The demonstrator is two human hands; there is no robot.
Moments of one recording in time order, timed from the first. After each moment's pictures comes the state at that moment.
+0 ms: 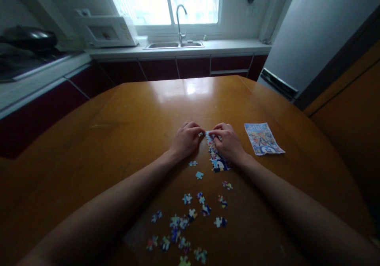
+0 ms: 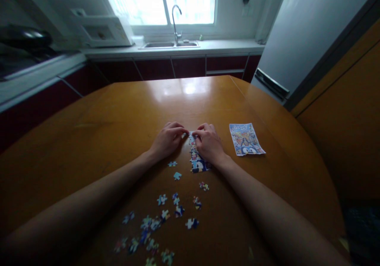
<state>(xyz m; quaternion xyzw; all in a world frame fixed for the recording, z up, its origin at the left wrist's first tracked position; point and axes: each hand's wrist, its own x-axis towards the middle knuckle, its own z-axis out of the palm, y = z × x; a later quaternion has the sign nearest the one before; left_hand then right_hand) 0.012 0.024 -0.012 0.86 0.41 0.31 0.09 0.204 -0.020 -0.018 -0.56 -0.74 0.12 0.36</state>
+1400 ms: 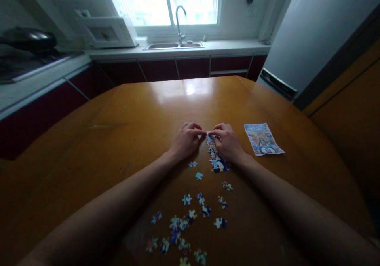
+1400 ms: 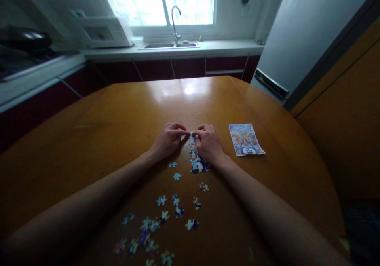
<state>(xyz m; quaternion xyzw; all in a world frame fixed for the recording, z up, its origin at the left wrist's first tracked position) 0.011 0.026 -0.016 0.86 0.40 0.29 0.10 0.203 -0.019 -0.018 -0.55 -0.74 0.11 0.36</state>
